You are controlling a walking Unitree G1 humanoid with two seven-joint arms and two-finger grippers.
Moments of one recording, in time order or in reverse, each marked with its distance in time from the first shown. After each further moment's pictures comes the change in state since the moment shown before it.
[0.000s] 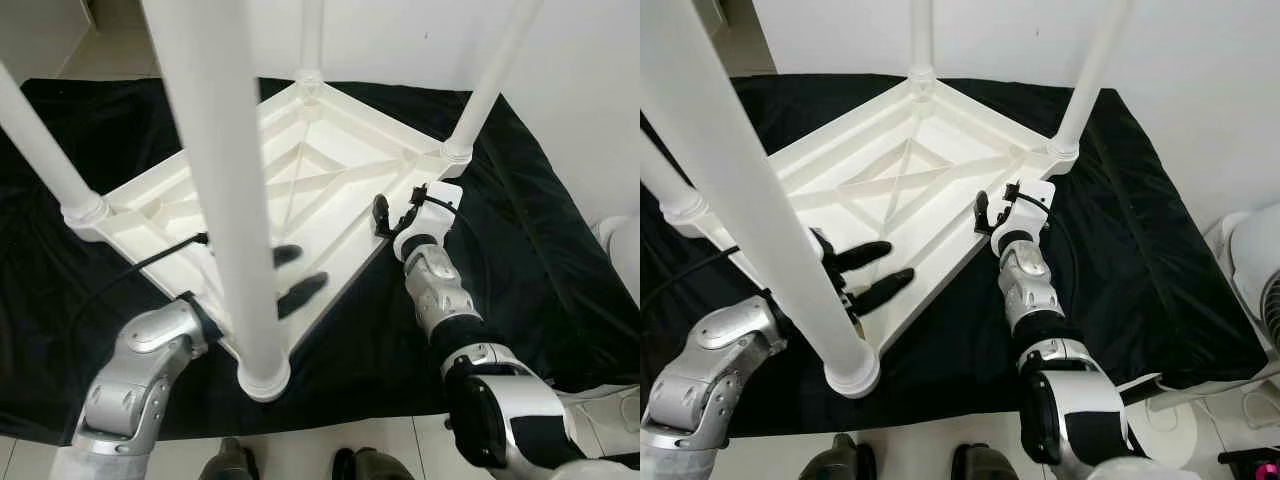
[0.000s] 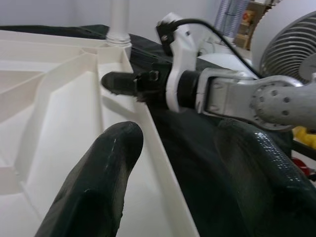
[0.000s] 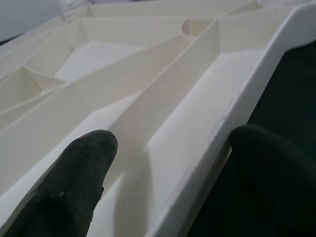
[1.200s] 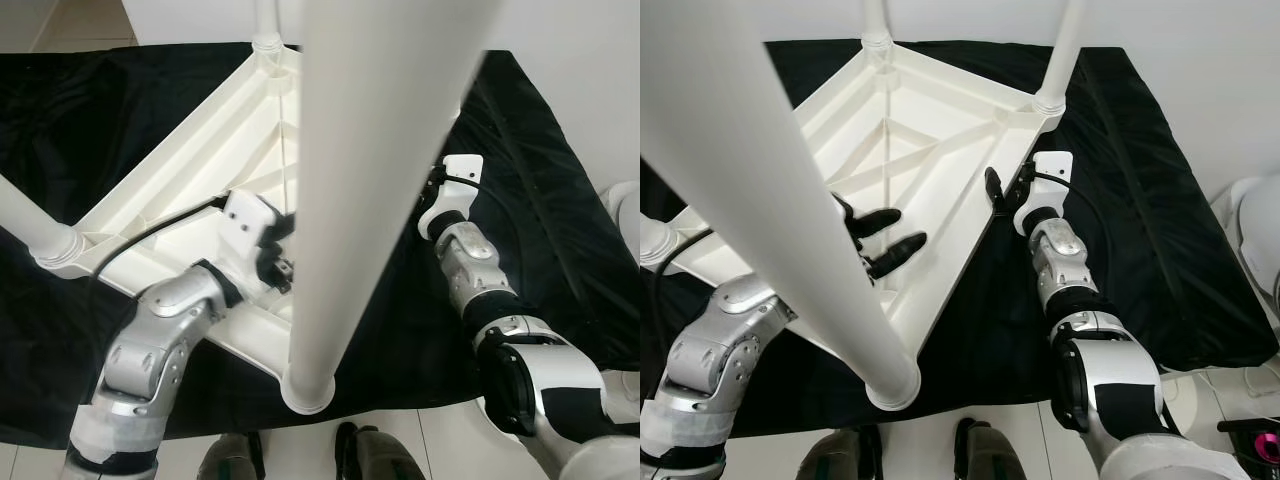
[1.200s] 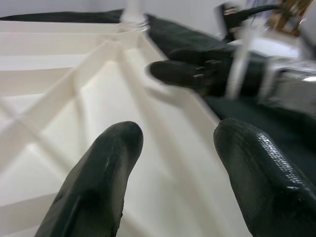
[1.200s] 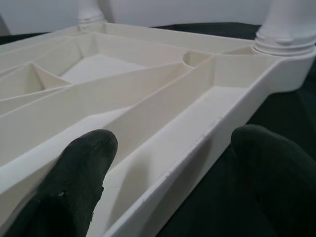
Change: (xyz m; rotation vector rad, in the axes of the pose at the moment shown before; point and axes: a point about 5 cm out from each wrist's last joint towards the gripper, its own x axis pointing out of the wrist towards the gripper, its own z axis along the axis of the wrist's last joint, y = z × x) left arm 0.021 0.034 0.018 0.098 0.028 0.141; right arm -0.006 -0.032 0.035 -0.247 -0.172 0.234
